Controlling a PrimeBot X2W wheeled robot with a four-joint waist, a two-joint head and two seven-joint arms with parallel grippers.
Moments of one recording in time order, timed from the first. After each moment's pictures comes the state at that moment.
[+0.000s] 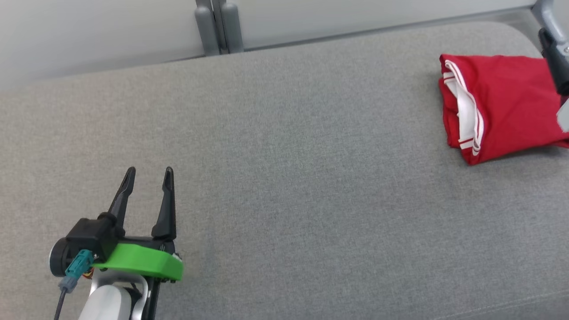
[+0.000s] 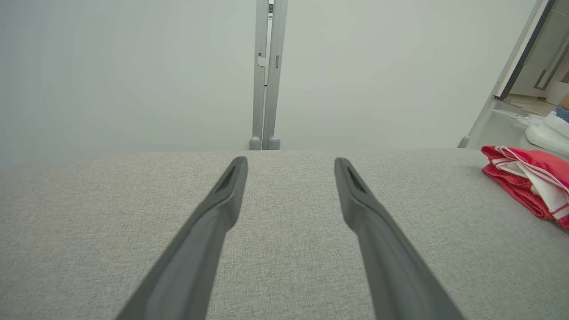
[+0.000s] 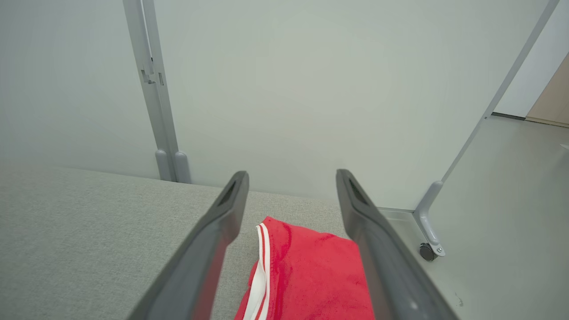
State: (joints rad) left arm -0.15 0.17 -0.18 0.14 -0.37 -0.04 -0.23; right arm -0.90 -0.81 0.72 0.62 0.89 0.13 -0.18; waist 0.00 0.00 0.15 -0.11
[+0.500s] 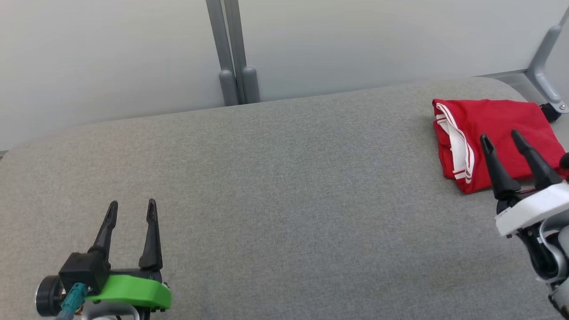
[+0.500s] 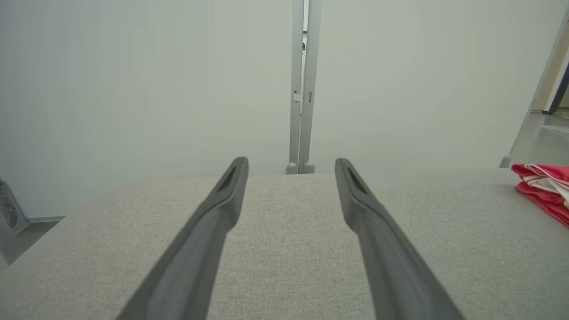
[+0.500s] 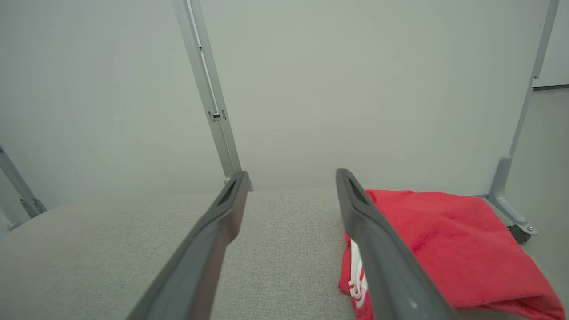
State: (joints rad) left arm -0.04 0.20 -0.15 0.13 -0.32 0.02 -0.25; right arm -0.33 -0.58 0.34 0.34 0.76 0.13 -0.26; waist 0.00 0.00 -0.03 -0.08
